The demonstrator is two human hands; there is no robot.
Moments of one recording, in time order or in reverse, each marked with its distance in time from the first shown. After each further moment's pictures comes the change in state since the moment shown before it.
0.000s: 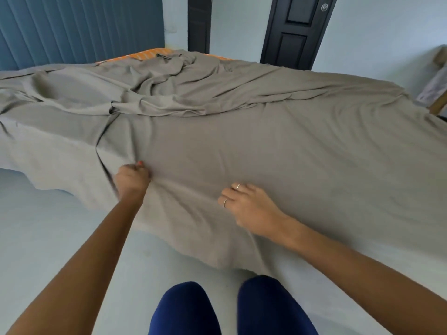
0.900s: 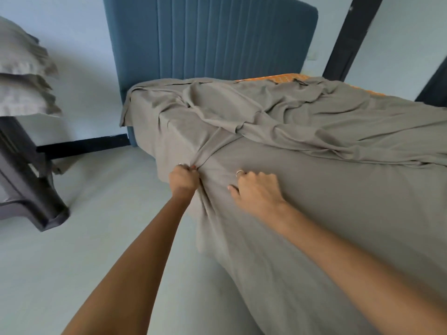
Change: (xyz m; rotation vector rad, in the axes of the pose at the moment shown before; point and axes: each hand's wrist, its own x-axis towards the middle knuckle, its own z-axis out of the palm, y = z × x) left_hand 0.153 -0.053 -0.095 -0.046 0.306 -0.125; right_hand 0.293 -0.082 0.071 0.108 -0.128 0.015
